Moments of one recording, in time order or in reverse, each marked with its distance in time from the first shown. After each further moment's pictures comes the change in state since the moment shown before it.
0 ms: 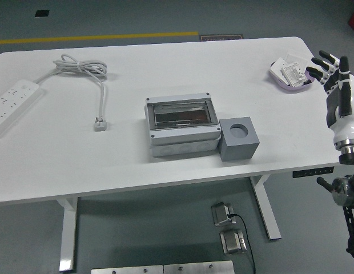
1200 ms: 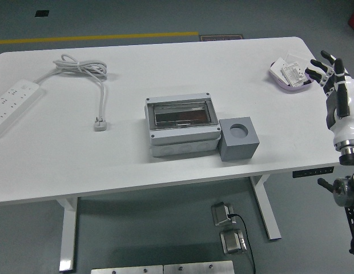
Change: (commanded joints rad) left arm -0.016 0.006 -0.211 0.000 0.169 -0.154 0.077; right arm -0.003 -0.021 -0.021 -0.005 -0.019 -0.011 -0.011
